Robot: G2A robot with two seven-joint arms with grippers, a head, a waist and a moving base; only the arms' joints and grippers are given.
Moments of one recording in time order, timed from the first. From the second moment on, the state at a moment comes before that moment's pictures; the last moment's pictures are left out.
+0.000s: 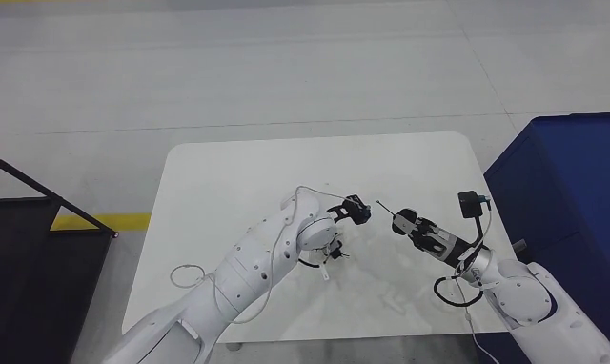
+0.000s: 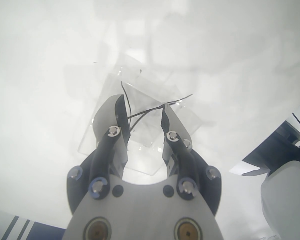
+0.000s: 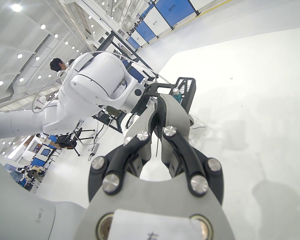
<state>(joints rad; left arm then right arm) 0.62 -1.57 -0.61 -1.12 0.96 -0.29 -1.28 -1.54 -0.80 1.39 -1.73 -0.07 -0.63 0.34</state>
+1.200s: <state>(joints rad) 0.63 -1.57 -0.62 -1.13 1.01 -0.29 -1.27 -1.54 -0.80 1.39 -1.73 -0.07 -0.63 0.34</state>
